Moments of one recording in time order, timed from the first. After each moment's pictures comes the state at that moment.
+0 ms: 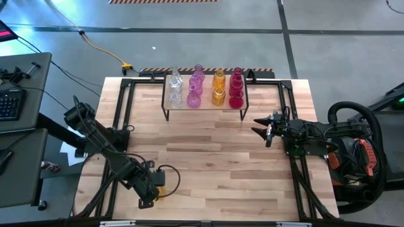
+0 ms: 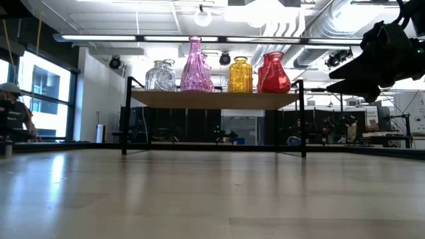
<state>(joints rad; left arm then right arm) -0.78 1.56 1.19 -0.91 -0.04 -0.91 0.09 0.14 0.07 -0.12 0.39 0.36</state>
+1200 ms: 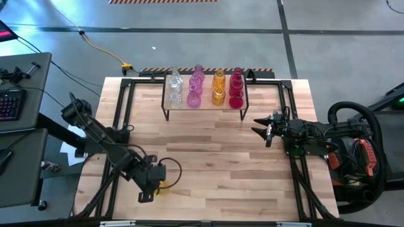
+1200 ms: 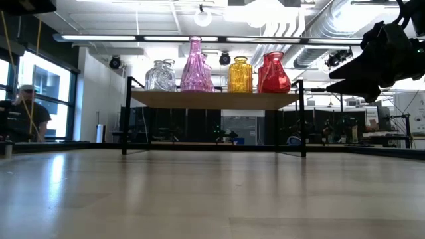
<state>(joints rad) -0.72 1.49 1.18 -0.92 -0.05 -0.80 0.10 0.14 0.07 -0.12 0.39 0.36</state>
